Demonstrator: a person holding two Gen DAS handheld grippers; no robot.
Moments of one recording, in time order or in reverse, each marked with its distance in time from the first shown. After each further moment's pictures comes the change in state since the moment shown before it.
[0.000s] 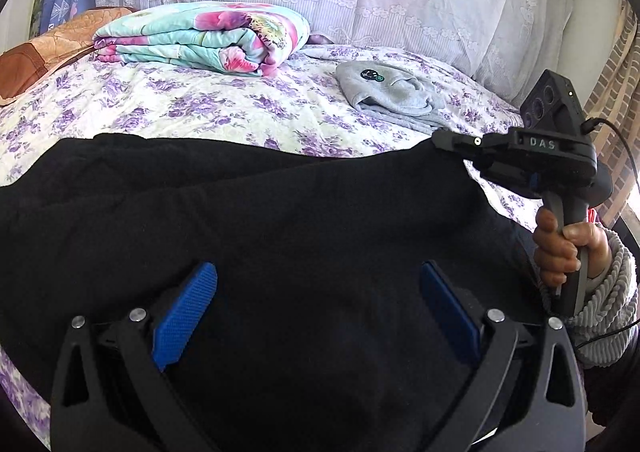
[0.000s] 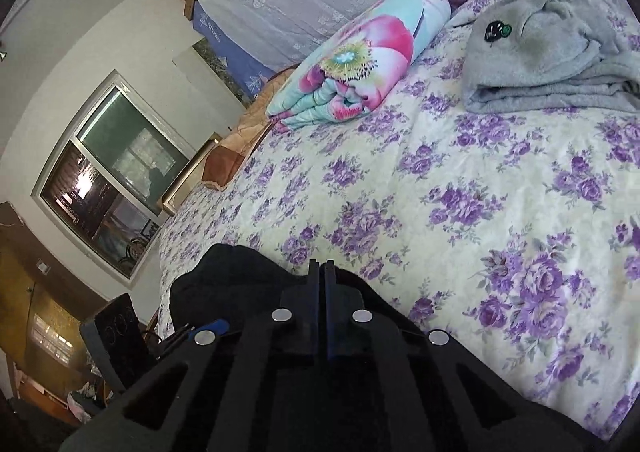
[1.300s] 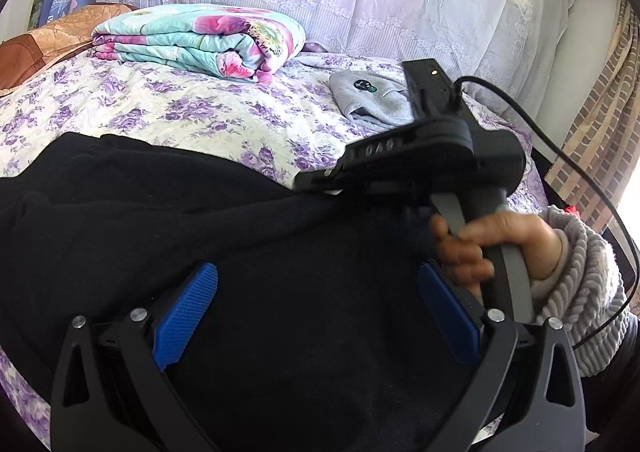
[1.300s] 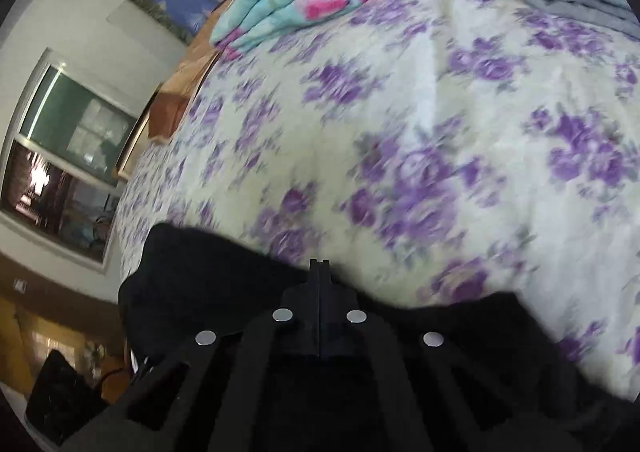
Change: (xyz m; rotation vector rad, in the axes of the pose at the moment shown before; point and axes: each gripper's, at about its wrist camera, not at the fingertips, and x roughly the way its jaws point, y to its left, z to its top) left arm -0.006 0.002 0.000 -0.036 -0.031 -0.046; right arm 0.118 0.015 0.005 0.134 0.234 -0.147
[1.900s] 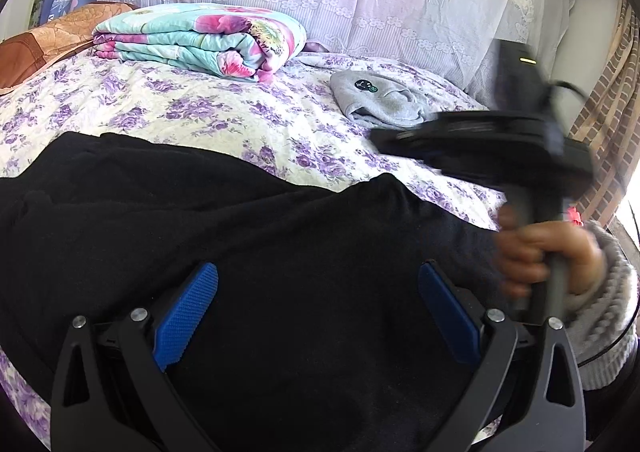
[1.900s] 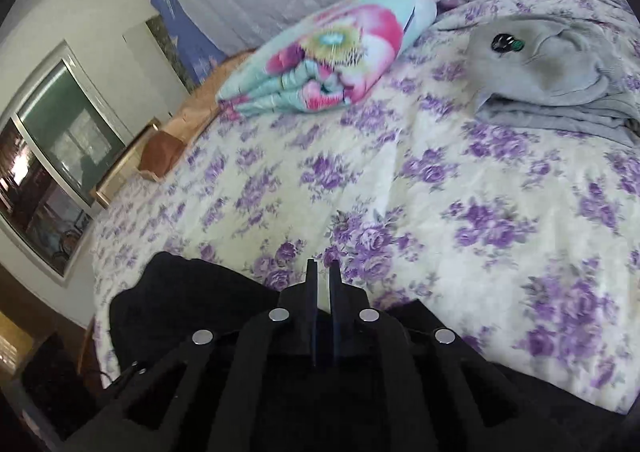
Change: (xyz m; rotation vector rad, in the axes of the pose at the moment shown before) left arm 0.000 0.000 -0.001 -0.004 0.002 0.002; right arm -0.092 0.016 -0.030 -0.127 -0.244 -0.072
